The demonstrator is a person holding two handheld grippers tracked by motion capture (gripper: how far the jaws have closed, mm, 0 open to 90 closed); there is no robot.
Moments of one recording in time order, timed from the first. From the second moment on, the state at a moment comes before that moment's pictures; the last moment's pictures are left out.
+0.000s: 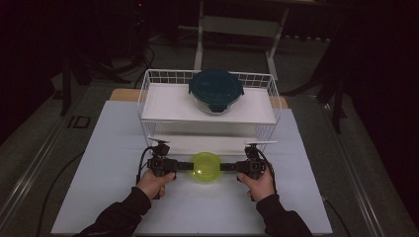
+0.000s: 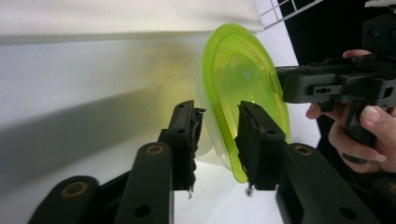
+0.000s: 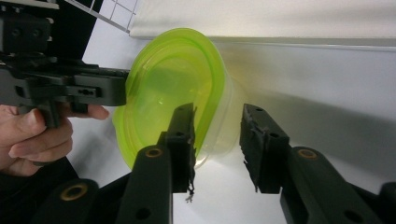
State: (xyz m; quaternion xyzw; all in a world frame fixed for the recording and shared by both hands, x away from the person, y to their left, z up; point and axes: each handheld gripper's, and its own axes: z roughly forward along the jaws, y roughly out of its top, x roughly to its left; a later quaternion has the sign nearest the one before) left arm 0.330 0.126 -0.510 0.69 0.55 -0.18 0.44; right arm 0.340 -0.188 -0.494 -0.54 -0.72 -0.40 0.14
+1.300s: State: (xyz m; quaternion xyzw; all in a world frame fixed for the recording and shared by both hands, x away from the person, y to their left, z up) left arm 0.315 0.128 -0.491 0.68 0.51 -0.23 0.47; right arm 0.318 -0.188 -0.469 -0.52 -0.72 -0.42 0.17
